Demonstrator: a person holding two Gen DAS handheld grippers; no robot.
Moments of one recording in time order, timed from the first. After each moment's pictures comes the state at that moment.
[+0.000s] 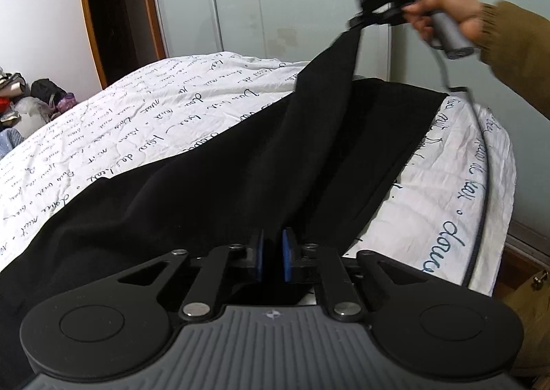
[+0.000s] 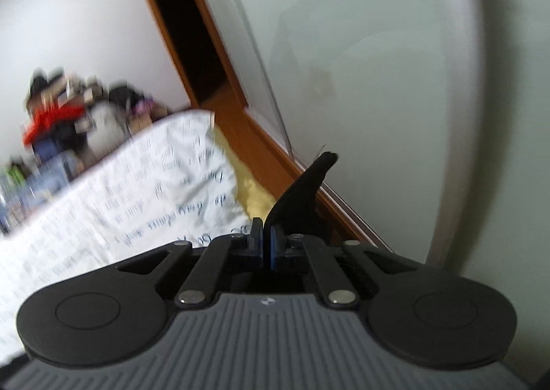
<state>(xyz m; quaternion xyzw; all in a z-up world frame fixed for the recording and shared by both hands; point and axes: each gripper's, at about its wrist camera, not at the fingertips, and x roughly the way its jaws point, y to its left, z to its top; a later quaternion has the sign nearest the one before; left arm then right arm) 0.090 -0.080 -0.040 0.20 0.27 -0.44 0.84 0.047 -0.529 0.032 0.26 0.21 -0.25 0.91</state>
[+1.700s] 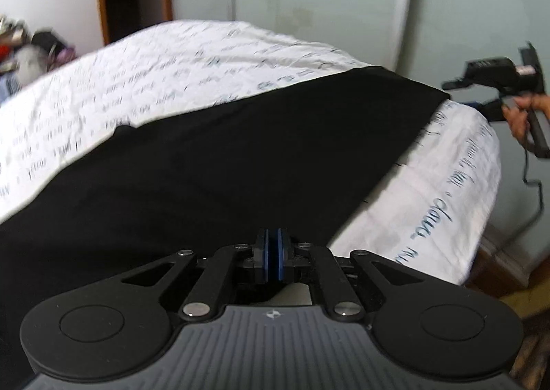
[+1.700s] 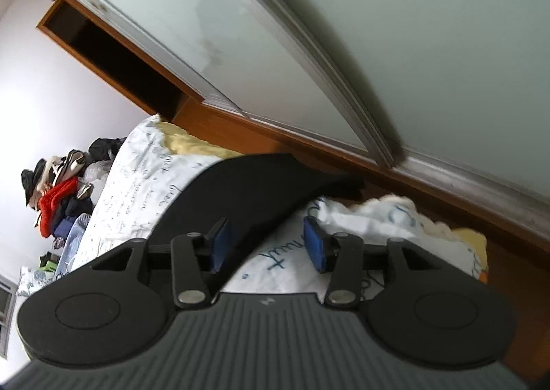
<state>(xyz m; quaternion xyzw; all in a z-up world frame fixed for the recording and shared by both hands) 0.096 -0.039 -0.027 0.16 0.32 -0.44 0.82 -0.119 -0.514 -0.064 0.47 0.18 -0.28 0.82</state>
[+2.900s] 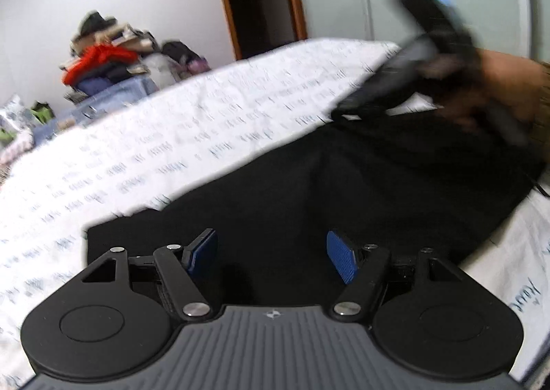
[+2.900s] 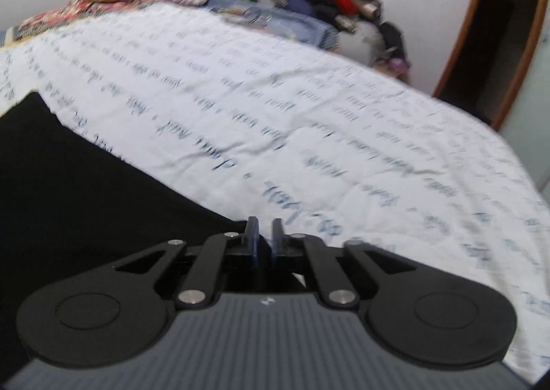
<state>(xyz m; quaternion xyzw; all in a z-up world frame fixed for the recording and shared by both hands) 0.134 0.055 -0.024 0.17 0.27 -0.21 0.92 0.227 -0.177 -0.041 -0.16 0.31 0.11 0.93</state>
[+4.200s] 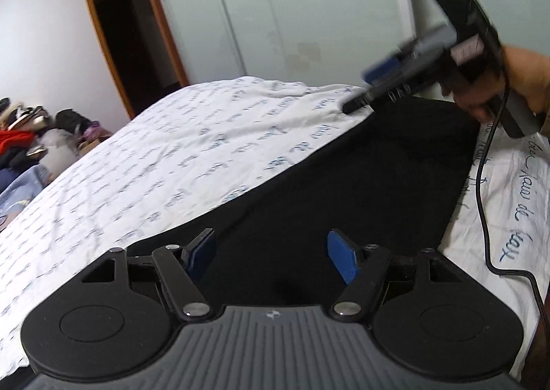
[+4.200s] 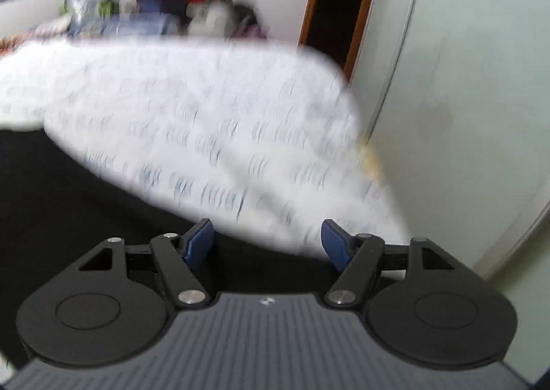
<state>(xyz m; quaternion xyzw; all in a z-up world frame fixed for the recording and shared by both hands) 0.115 -0.120 -0.018 0.25 0.22 -0.40 0.86 0.064 -0.395 -0.008 -0.06 0.28 -0.09 0.95</state>
